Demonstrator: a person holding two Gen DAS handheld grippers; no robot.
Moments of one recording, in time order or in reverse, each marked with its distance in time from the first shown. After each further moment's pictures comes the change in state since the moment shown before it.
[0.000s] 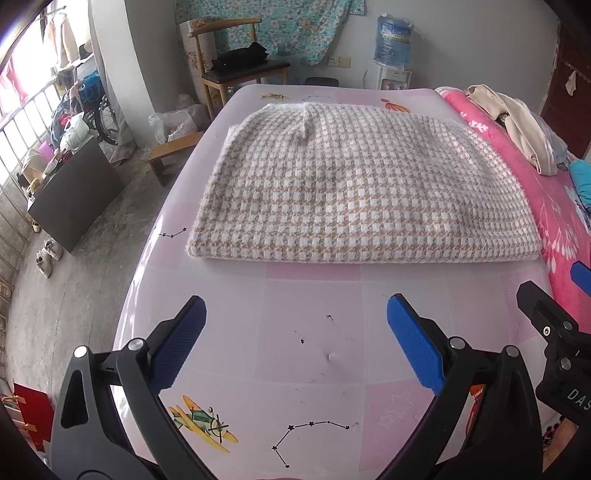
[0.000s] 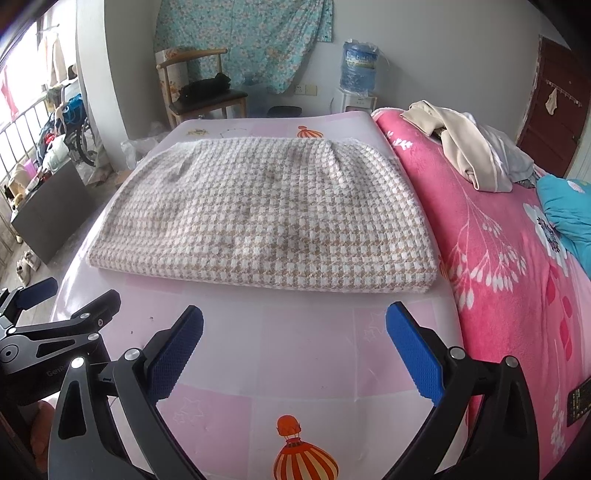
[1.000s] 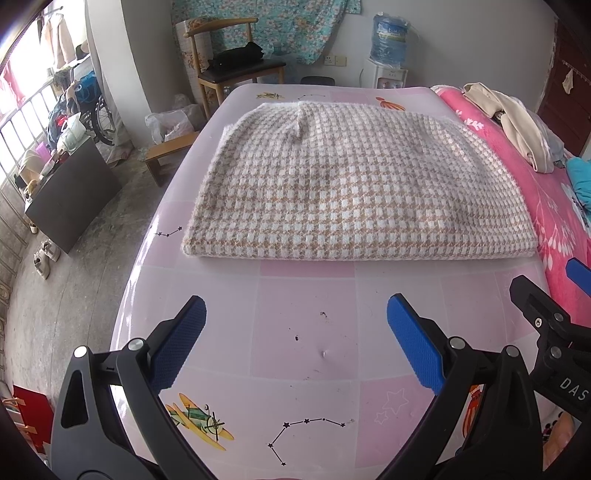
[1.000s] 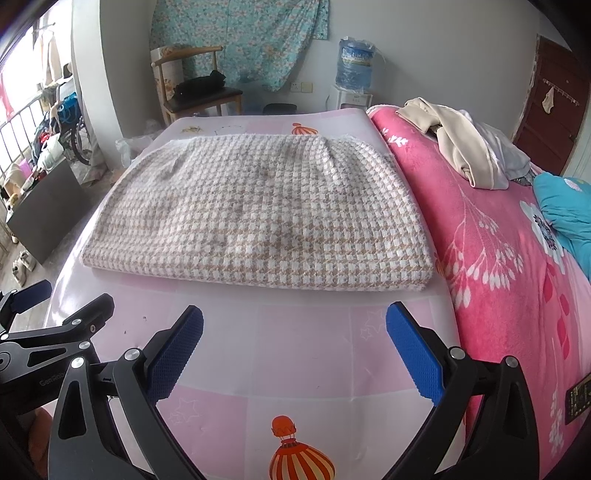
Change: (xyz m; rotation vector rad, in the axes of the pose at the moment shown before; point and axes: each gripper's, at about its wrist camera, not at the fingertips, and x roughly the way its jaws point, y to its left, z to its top) left arm -0.001 -0.003 -0.001 0.008 0.005 -0.011; right arm 0.003 -0.003 0.000 0.004 0.011 -0.017
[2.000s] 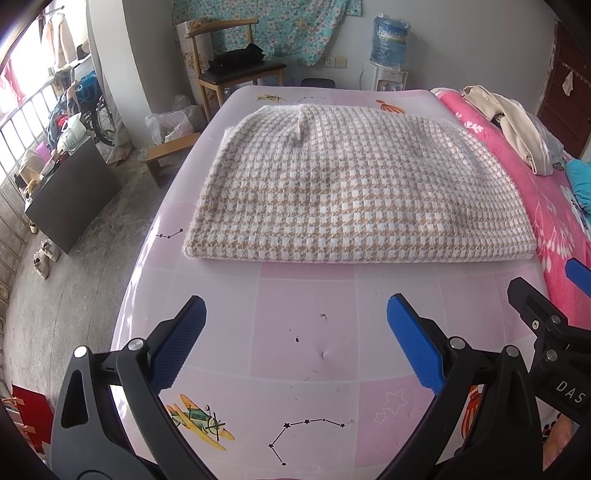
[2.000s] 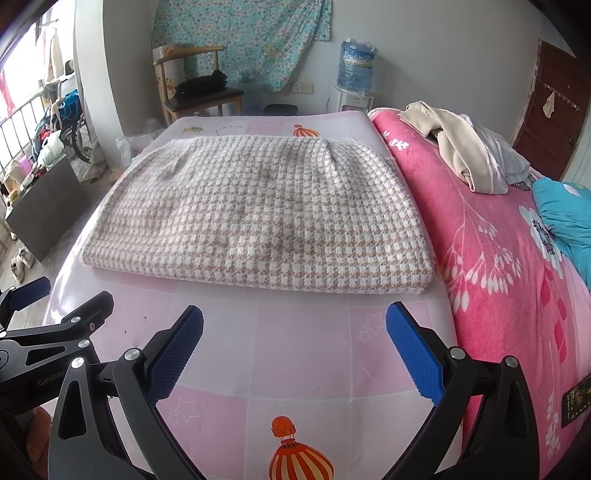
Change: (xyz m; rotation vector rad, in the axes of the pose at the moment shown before) left arm -0.001 0.001 0.001 -0.001 -0.005 -0.003; right arm -0.001 0.001 0.002 -0.009 -0.002 0.000
